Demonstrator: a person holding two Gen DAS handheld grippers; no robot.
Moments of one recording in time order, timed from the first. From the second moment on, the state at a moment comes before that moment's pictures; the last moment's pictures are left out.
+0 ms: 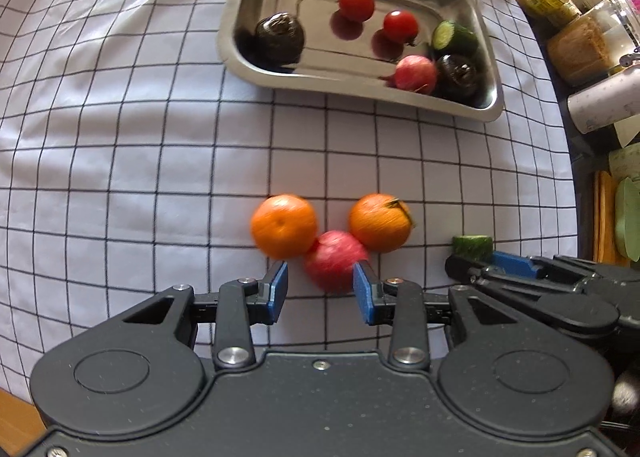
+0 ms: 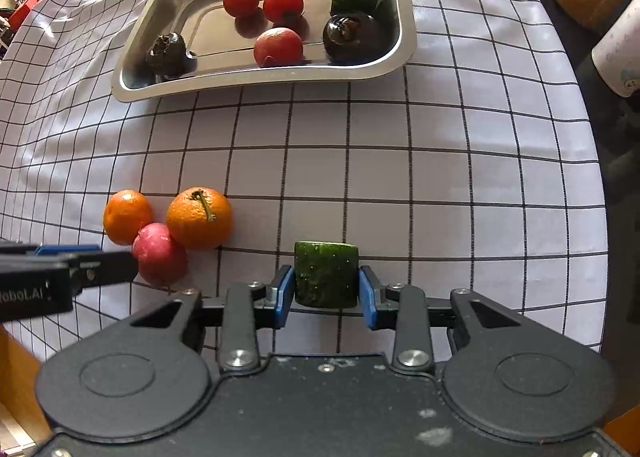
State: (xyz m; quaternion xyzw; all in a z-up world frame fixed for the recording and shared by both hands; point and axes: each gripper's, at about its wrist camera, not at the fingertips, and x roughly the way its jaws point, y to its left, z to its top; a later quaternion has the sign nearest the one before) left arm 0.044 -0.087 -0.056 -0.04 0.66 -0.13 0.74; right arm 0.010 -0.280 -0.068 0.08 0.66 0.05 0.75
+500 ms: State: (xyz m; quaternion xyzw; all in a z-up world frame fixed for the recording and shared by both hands) left arm 0.036 -0.108 -0.057 -0.01 0.65 -0.13 0.75; right arm 0.010 -0.294 -0.070 0.09 0.65 0.06 0.75
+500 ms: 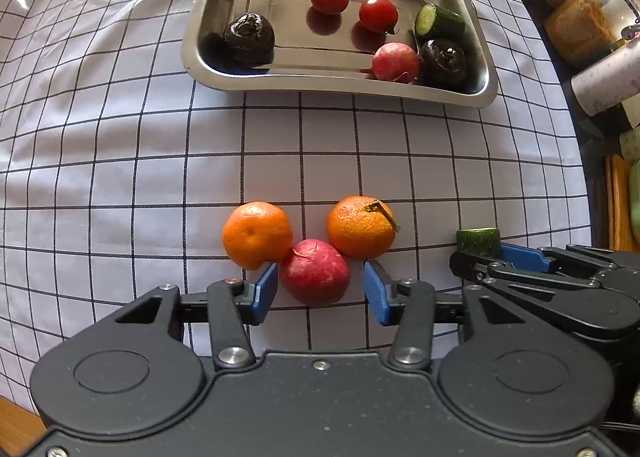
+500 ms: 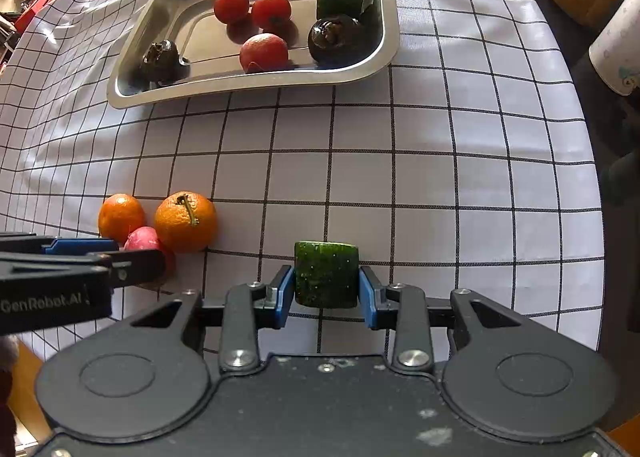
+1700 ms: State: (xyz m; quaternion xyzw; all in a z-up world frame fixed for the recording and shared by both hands) left arm 0.011 -0.052 -0.055 -0.05 0.67 -0.09 0.73; right arm 0.009 -0.284 -0.072 0.05 0.64 0.07 0.76
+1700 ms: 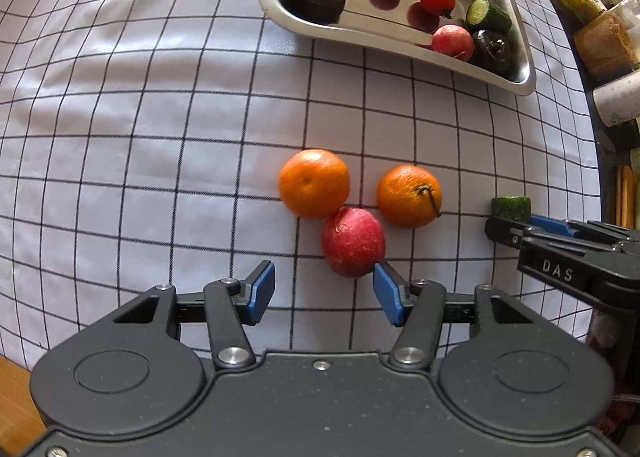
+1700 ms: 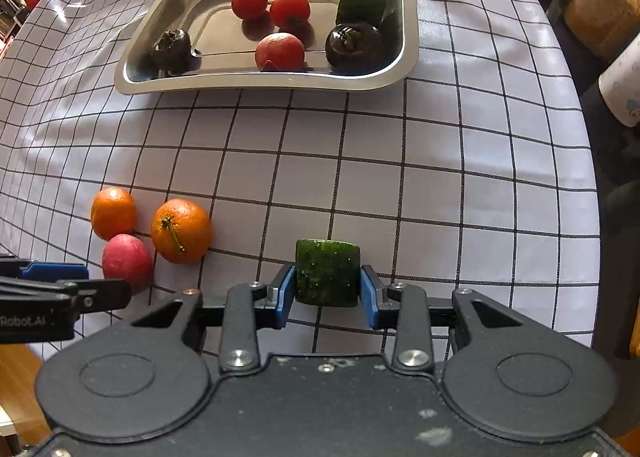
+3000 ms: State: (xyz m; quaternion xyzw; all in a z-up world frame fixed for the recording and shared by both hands) left arm 0.021 -0.081 -0.068 0.00 0.66 -0.07 0.75; right arm 0.004 -0.289 -0.074 0.07 0.64 0.08 0.76
